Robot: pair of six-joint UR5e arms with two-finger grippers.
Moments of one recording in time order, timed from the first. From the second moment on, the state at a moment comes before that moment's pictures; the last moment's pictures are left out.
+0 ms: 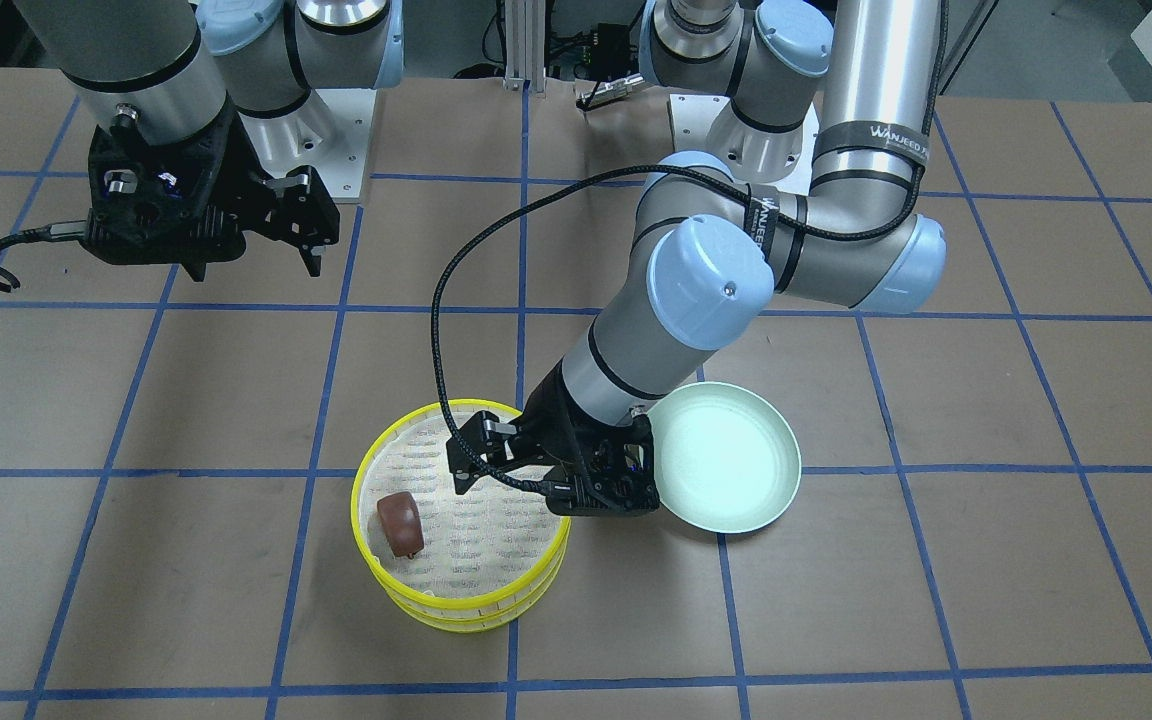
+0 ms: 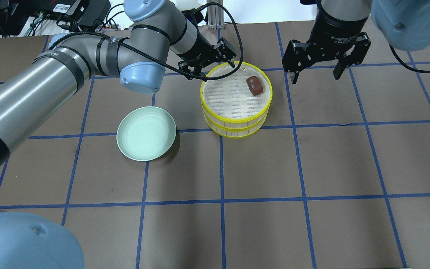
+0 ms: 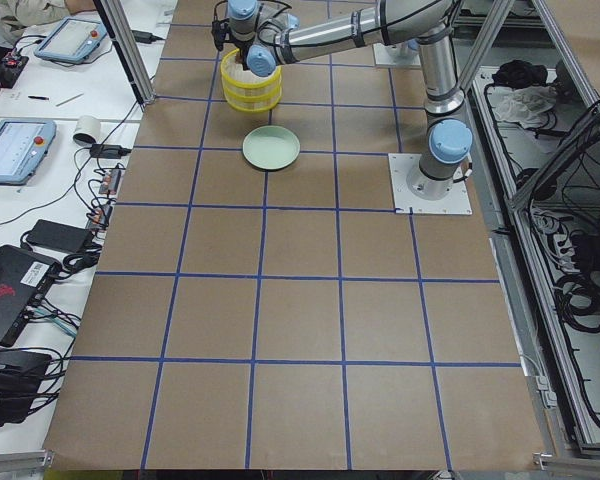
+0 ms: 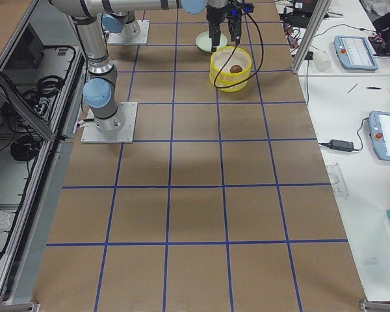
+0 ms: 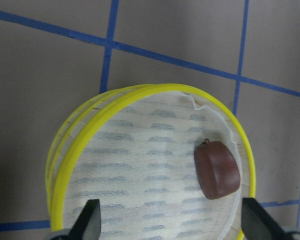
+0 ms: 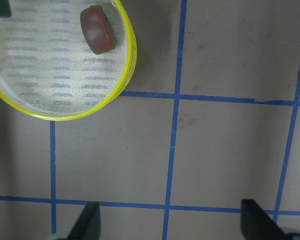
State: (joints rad) left arm -1.78 -2.02 -1.51 -0.92 1.16 -0.43; right arm 1.63 -1.51 1.48 -1.52 -1.57 -0.01
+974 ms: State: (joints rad) left arm -1.63 -1.76 -1.50 -1.39 1.70 -0.12; right arm 1.63 -1.51 1.48 -1.52 -1.57 0.00
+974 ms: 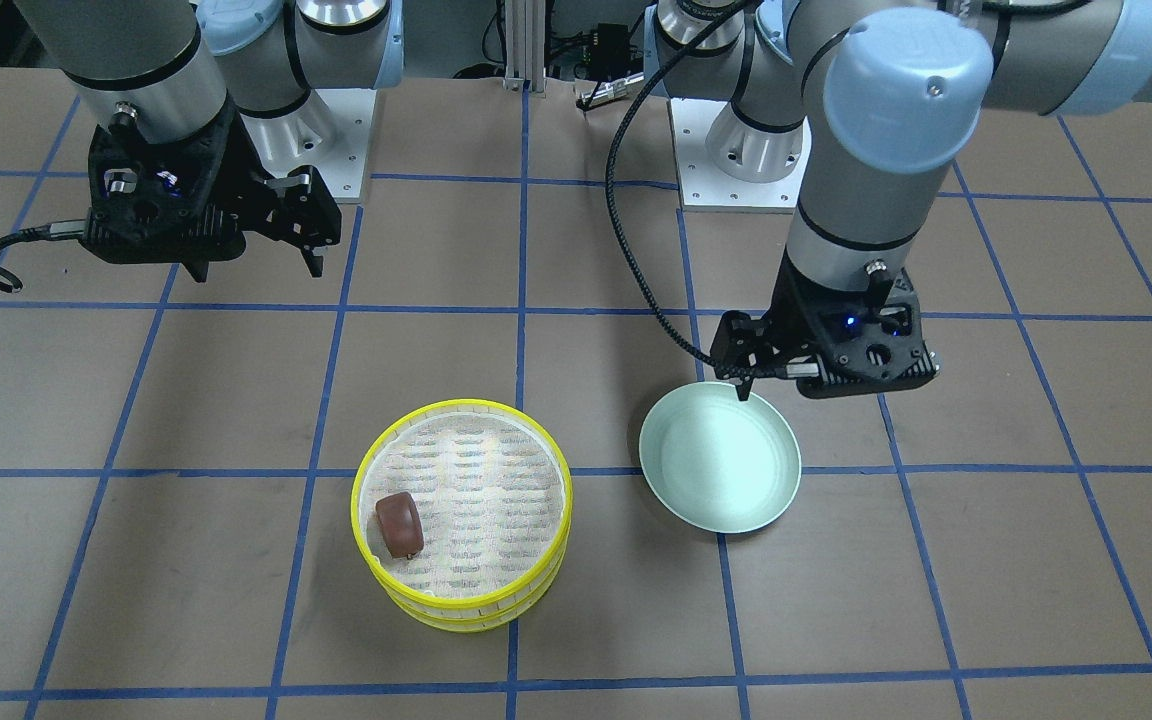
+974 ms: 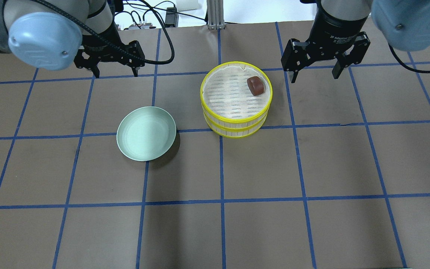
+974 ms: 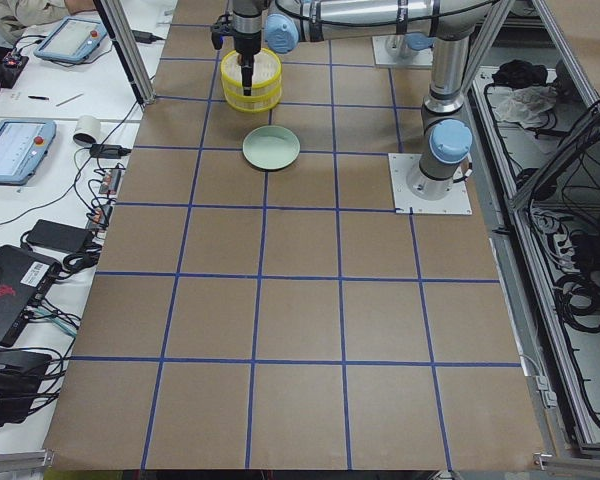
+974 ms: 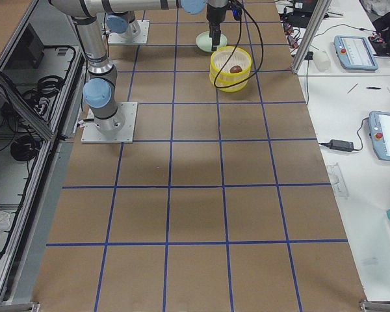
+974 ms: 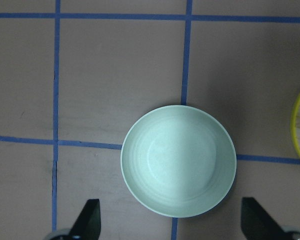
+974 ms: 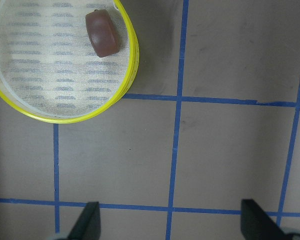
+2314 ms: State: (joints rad) left arm -1.61 -1.57 -1.68 -1.46 1.61 -0.11; right arm 1.63 -1.51 1.48 -1.54 -1.56 0.01
